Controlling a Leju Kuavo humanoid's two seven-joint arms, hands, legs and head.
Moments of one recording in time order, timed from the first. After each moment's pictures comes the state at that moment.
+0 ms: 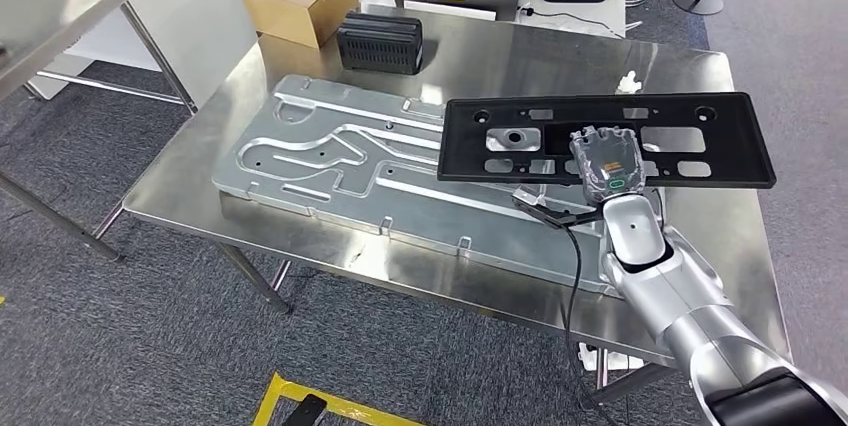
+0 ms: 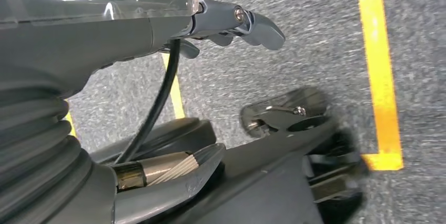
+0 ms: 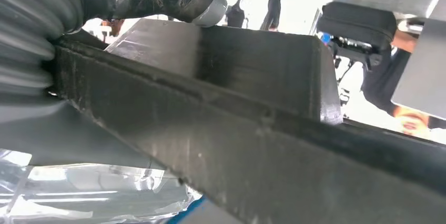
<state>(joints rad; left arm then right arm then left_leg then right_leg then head) -0.08 -0.14 0.03 -0.20 -0.34 0.07 -0.04 -0.89 -0.09 0.72 -0.54 1.57 -0.57 0.10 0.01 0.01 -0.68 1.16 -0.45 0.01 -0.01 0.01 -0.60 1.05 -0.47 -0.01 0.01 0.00</state>
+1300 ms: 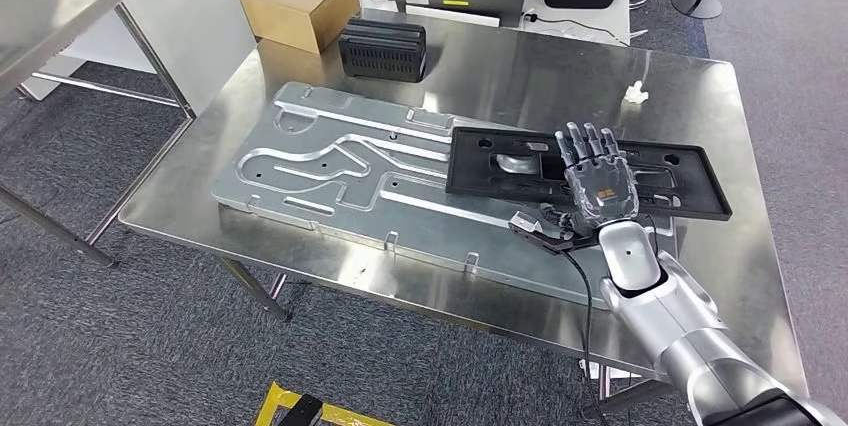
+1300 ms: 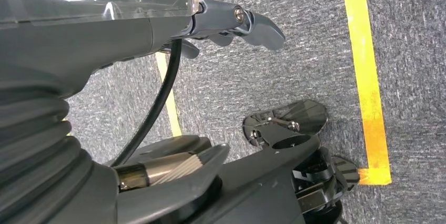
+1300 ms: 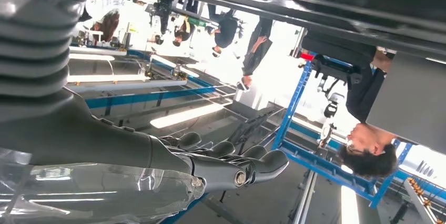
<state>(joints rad) -0.08 -0.14 0.05 -0.20 -0.37 0.09 -0.06 -0.81 -0.11 0.72 -0.54 1.57 -0.60 0.09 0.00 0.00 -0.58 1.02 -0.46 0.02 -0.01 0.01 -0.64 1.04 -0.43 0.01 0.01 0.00</state>
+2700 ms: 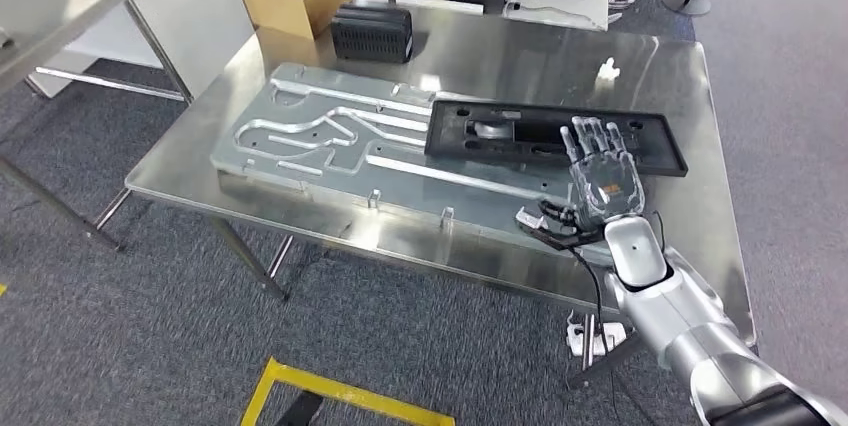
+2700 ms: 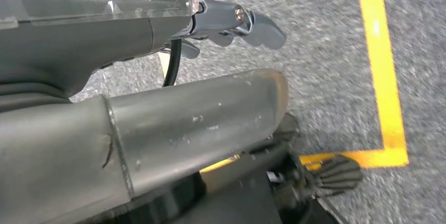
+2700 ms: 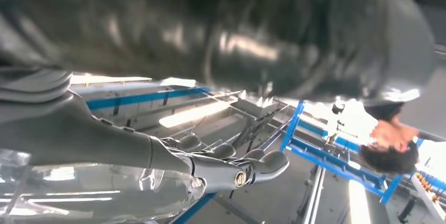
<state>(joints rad) -0.09 -0.12 0.06 -0.20 -0.38 0.08 -0.09 -0.83 -0.11 0.70 -0.52 1.57 -0.61 0.07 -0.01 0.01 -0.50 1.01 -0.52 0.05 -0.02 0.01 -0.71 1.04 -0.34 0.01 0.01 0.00</state>
